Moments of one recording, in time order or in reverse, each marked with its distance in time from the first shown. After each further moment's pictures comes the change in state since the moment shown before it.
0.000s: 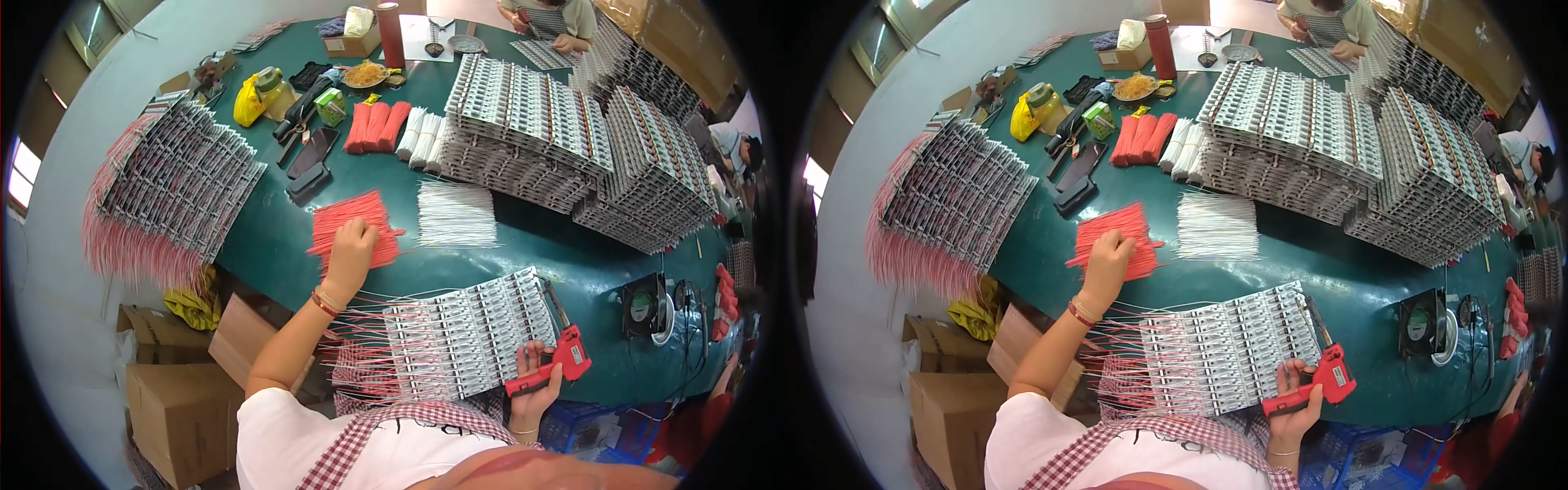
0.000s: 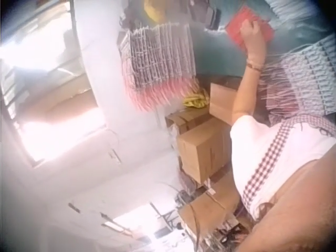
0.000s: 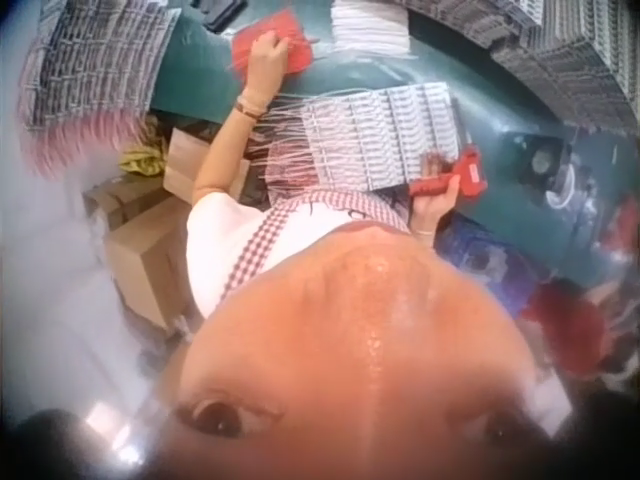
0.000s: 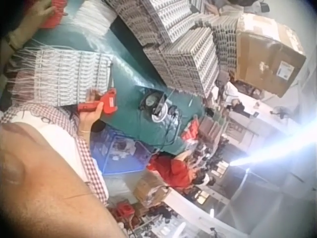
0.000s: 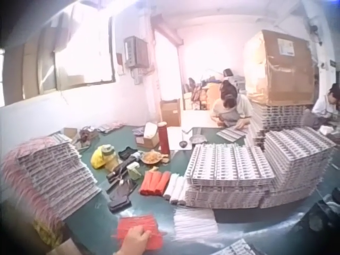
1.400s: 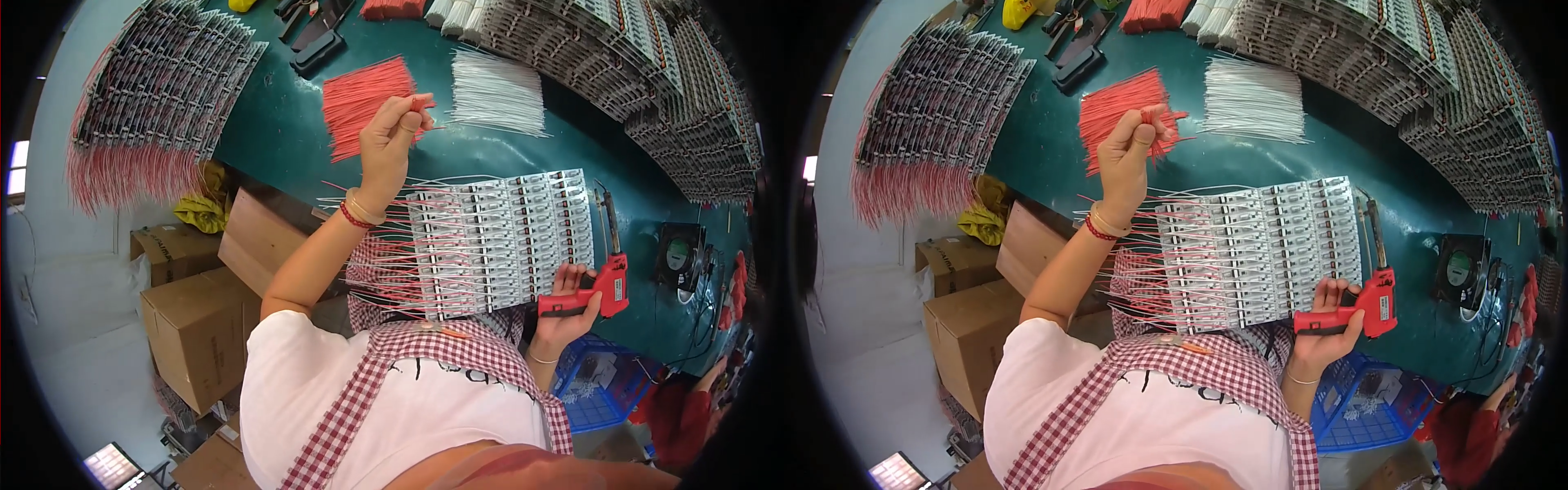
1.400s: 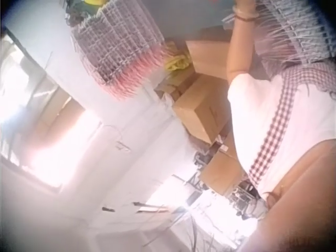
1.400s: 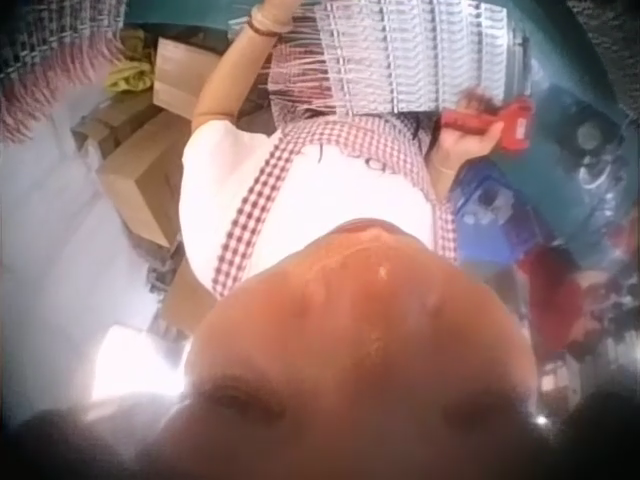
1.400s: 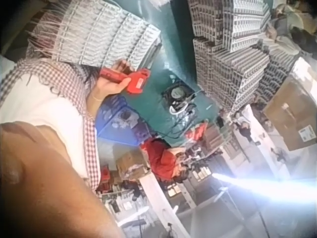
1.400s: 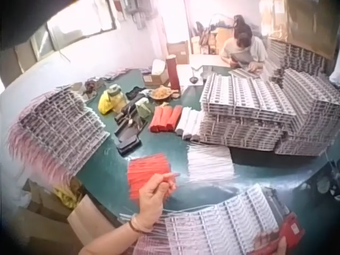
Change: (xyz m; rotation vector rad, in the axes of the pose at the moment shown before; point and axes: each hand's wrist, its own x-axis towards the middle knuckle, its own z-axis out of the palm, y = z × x) left_hand -0.008 0.055 -0.005 -1.383 0.280 -0.432; right_hand 0.002 0.001 -0.003 0.027 0.041 -0.049
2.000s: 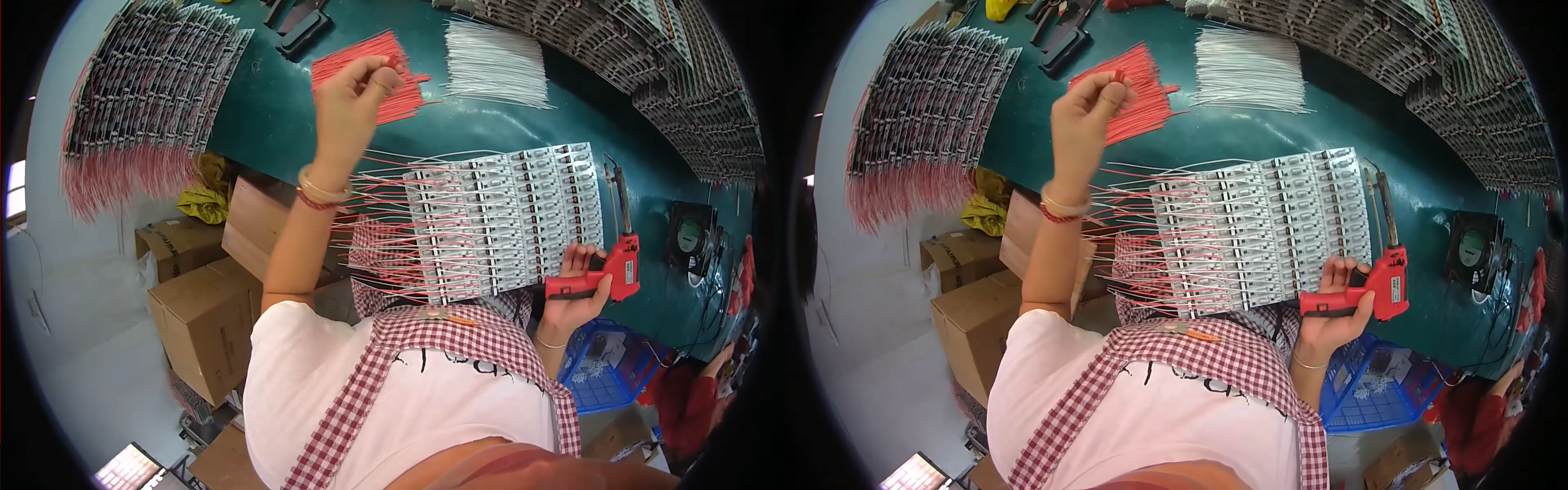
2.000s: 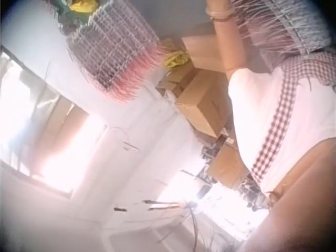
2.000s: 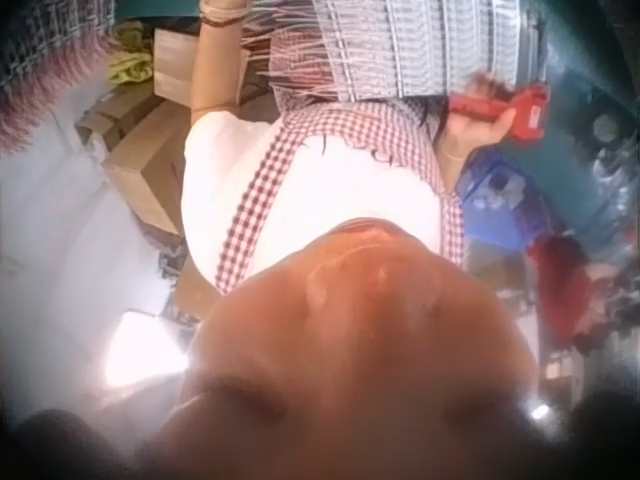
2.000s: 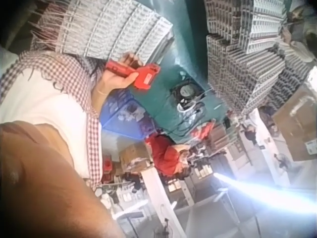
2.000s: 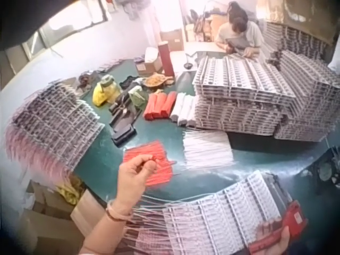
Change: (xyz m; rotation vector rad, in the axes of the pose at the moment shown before) left_hand 0.023 0.033 -0.026 0.290 0.014 -0.159; right_hand -0.001 0.000 -0.005 0.013 -0.066 0.010
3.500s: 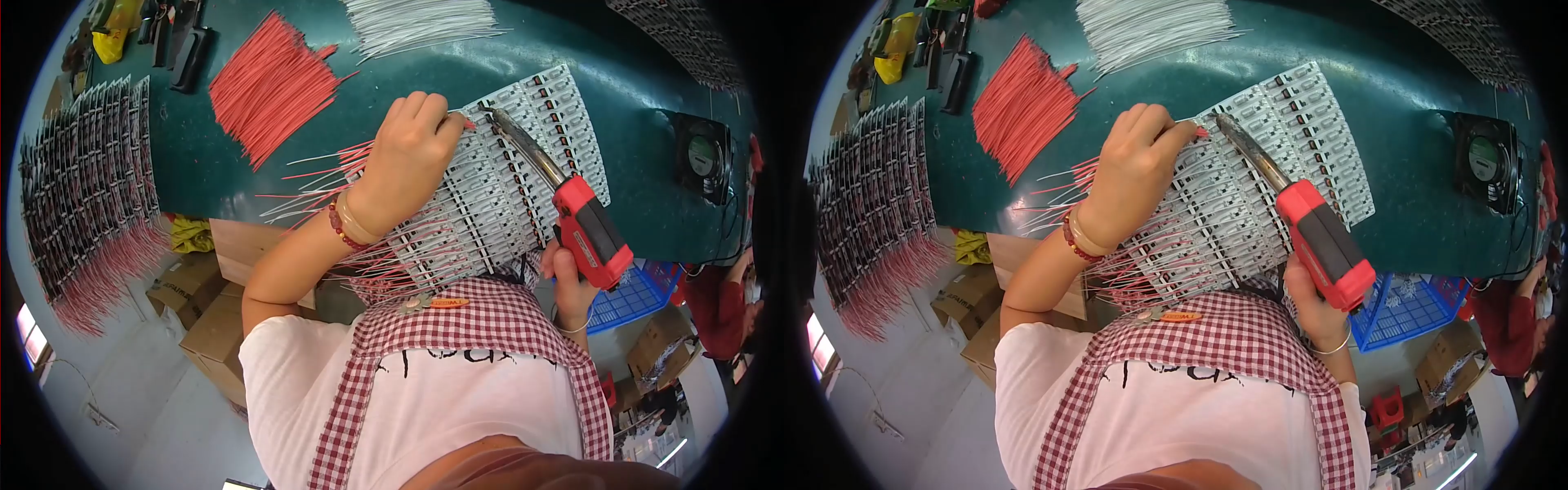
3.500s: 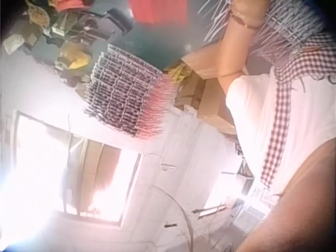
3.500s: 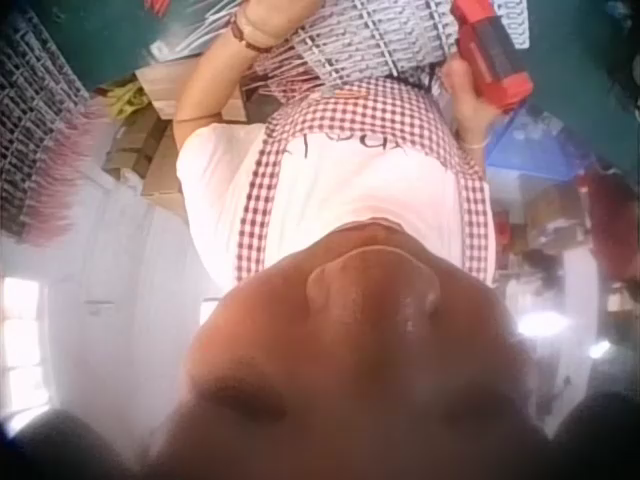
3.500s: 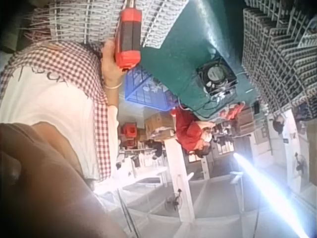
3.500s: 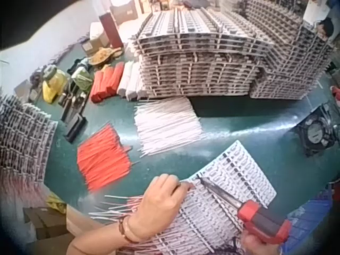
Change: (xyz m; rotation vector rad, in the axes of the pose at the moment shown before) left_hand -0.046 -0.026 0.102 0.731 -0.568 0.622; right_hand -0.029 -0.016 0.042 -1.198 -0.099 0.107
